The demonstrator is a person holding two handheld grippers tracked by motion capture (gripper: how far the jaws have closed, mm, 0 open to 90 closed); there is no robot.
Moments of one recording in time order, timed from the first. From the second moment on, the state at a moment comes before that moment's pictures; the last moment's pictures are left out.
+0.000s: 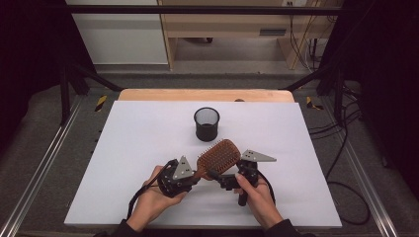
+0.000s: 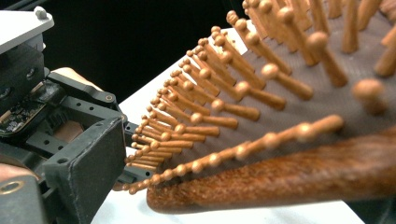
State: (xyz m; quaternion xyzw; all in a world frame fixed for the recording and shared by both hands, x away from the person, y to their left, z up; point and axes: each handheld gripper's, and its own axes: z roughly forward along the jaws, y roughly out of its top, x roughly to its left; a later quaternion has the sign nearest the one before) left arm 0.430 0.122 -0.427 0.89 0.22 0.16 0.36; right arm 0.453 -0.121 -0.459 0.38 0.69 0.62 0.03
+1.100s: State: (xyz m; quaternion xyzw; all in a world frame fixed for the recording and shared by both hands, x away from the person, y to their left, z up) left arm 0.429 0.124 -0.425 0.88 0.21 0.19 0.37; right arm 0.469 -0.142 -0.435 0.42 0.62 0.66 0.00
